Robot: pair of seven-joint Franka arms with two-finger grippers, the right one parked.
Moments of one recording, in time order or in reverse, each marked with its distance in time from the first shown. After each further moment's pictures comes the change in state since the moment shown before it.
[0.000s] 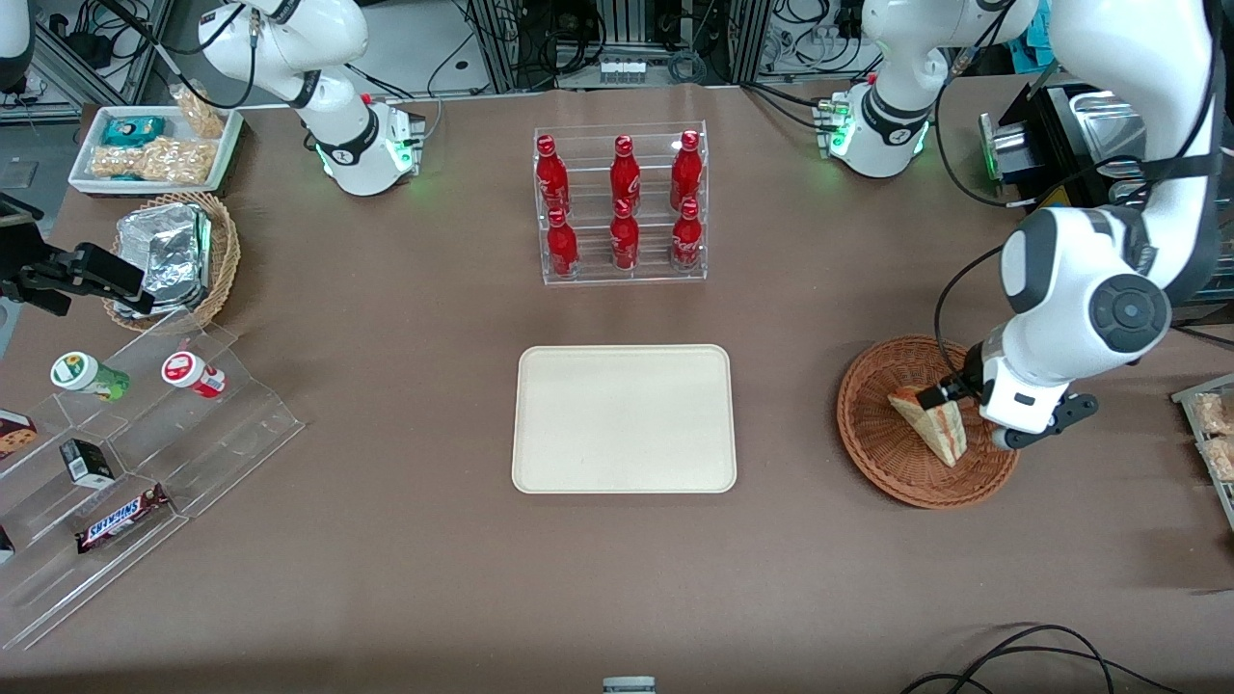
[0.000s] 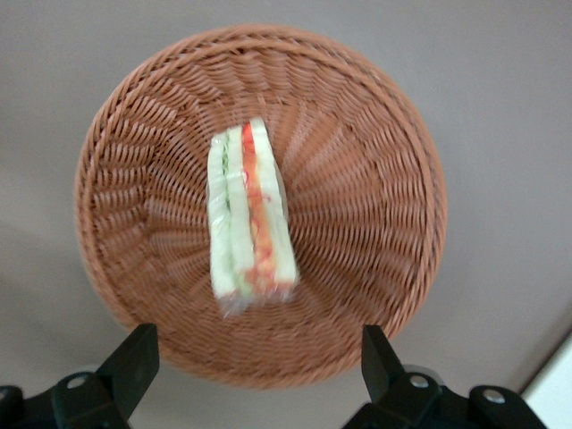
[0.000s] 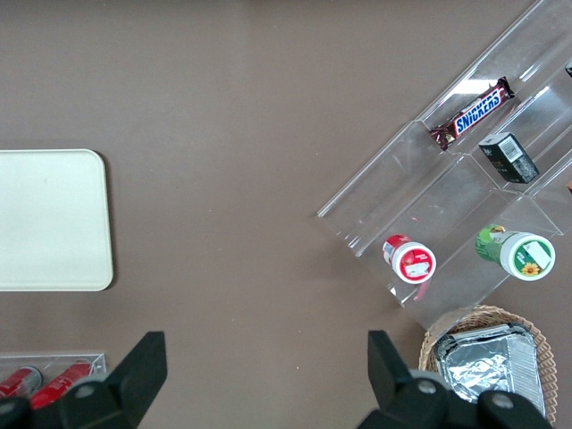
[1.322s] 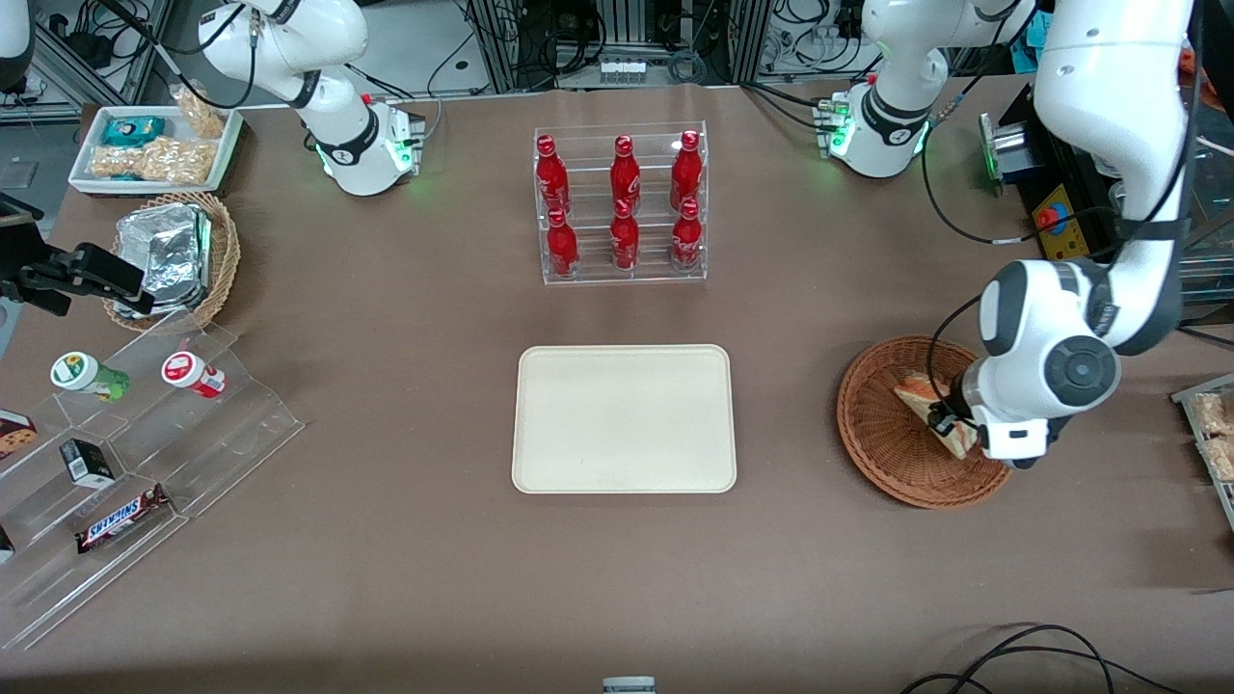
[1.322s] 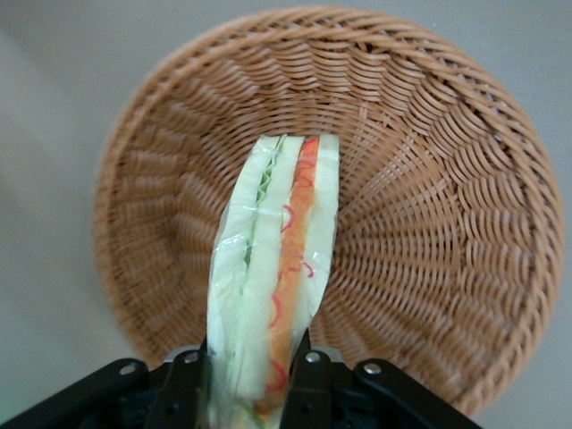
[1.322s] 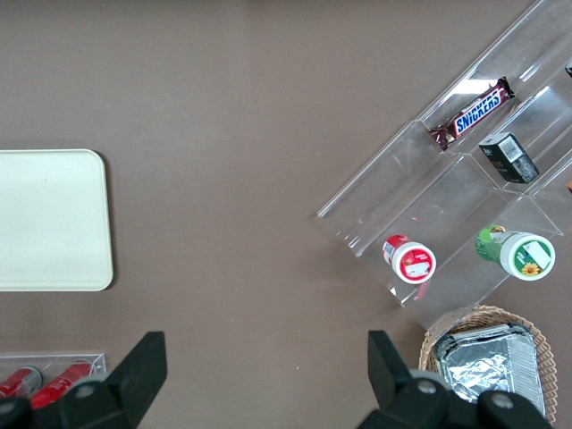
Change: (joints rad) arm 0.005 0.146 -0.002 0.175 0.074 -0.202 -0.311
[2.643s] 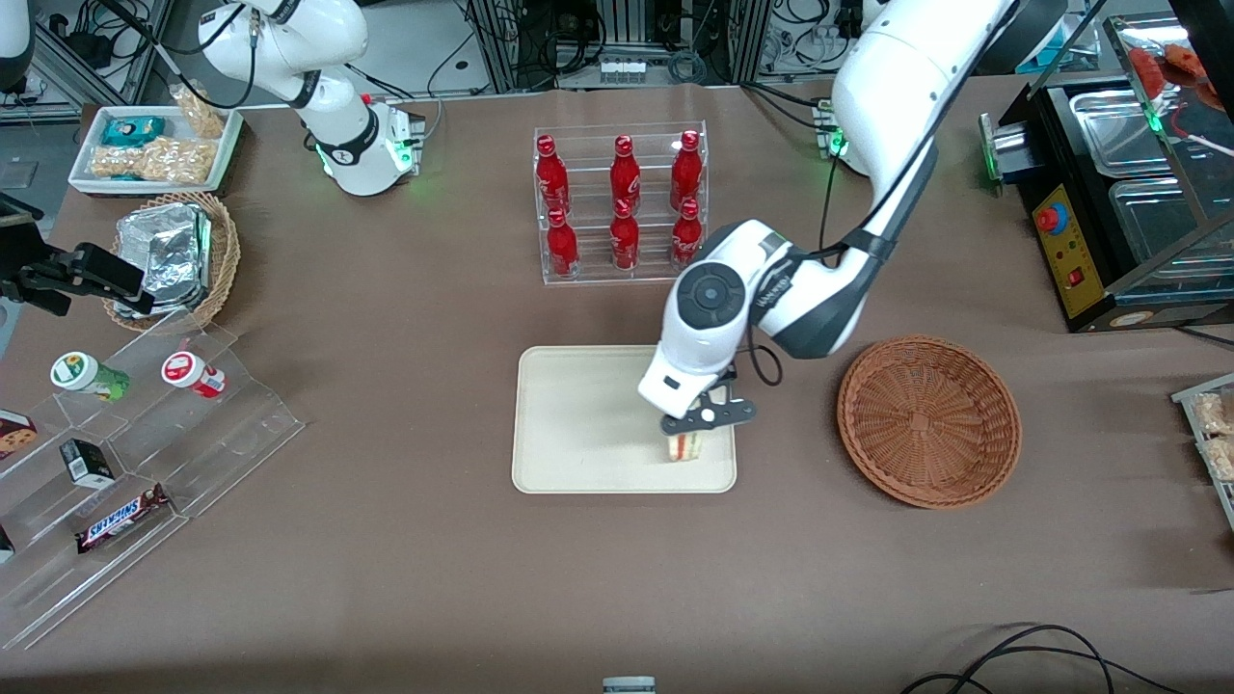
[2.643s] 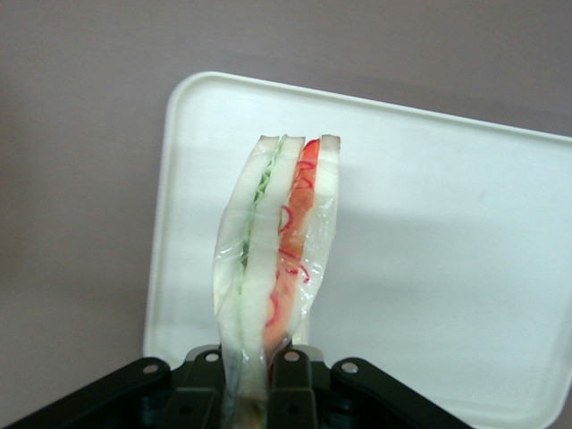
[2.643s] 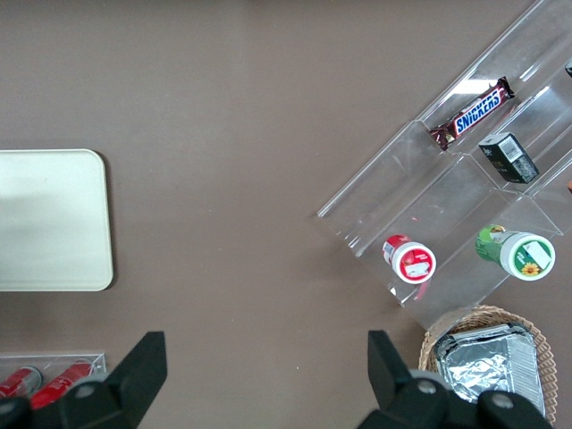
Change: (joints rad) arm -0.397 0.237 -0.241 0.305 0.068 0.153 0.047
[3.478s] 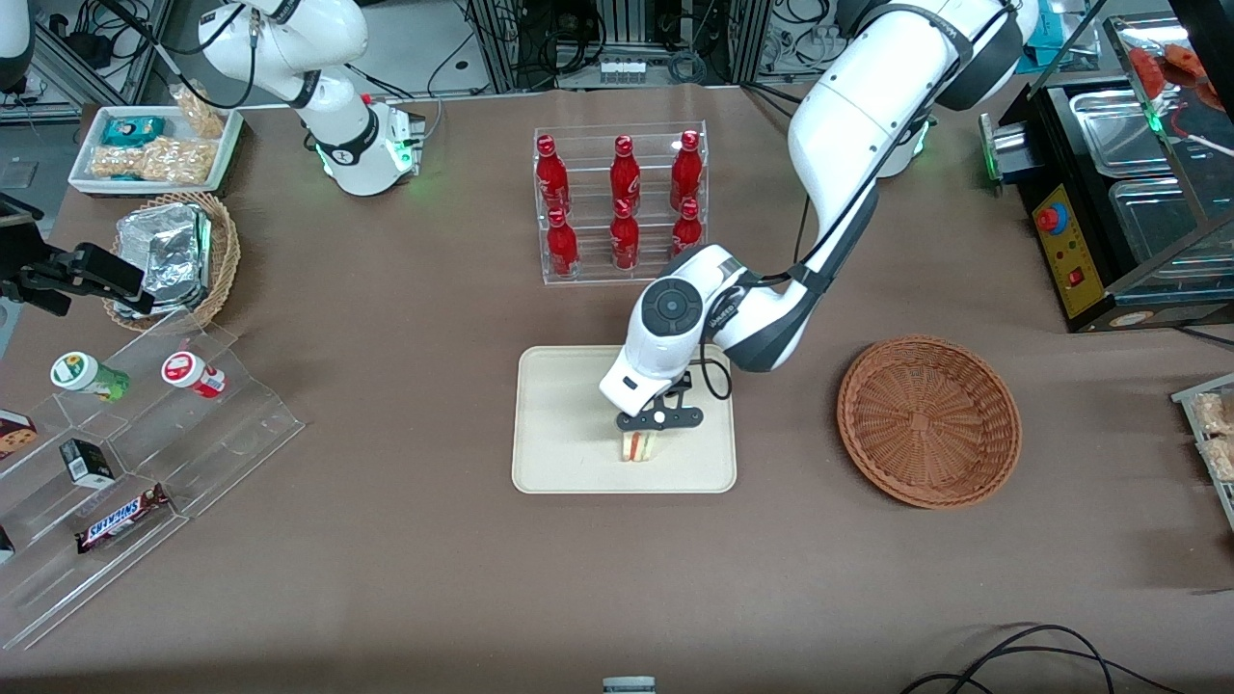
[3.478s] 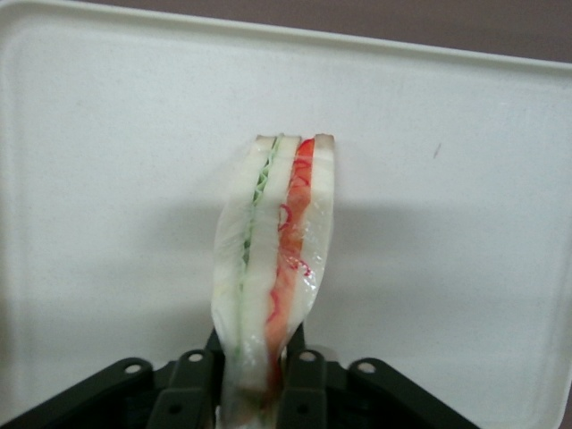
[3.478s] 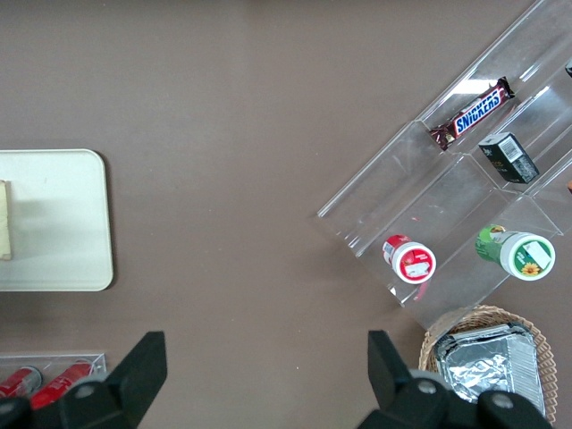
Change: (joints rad) arm -0.060 0.131 0.000 0.006 0.000 0.178 0.016
